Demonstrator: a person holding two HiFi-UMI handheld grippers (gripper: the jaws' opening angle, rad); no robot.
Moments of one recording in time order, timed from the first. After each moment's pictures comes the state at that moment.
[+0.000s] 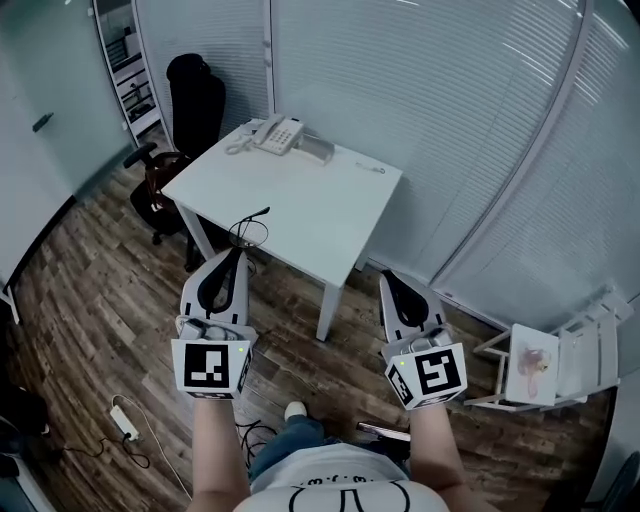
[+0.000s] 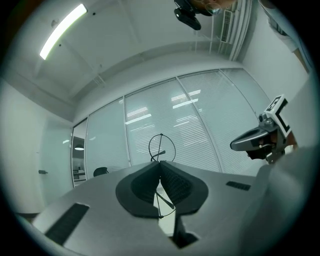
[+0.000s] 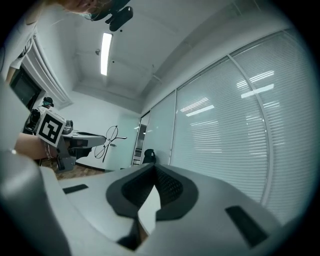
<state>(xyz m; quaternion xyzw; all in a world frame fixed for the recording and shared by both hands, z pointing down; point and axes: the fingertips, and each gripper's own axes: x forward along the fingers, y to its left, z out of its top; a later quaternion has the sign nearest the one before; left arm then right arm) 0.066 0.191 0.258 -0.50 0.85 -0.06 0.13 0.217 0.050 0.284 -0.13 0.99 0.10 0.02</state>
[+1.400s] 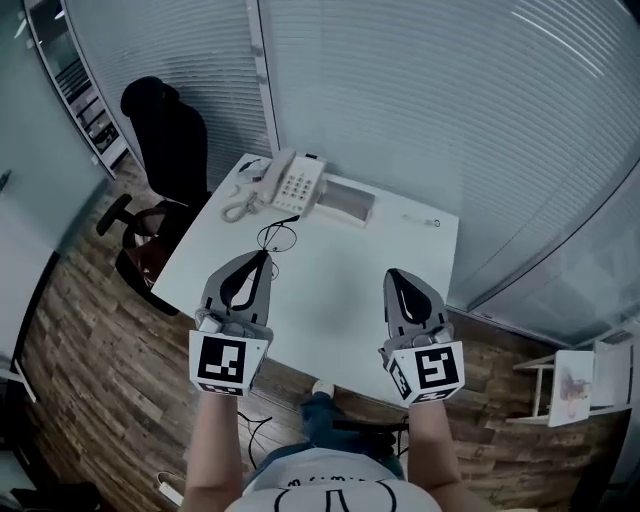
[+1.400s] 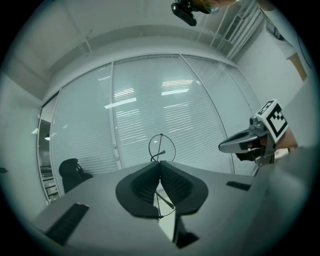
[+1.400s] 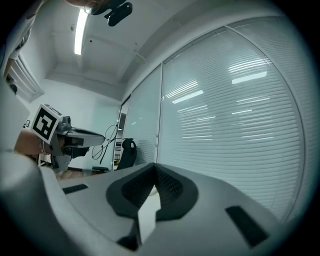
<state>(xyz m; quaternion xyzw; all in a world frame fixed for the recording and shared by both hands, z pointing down) -0.311 -0.049 0.303 -0.61 0.78 -0.11 0.09 -0.162 -0.156 0.337 -0.22 0.97 0.05 -0.01</state>
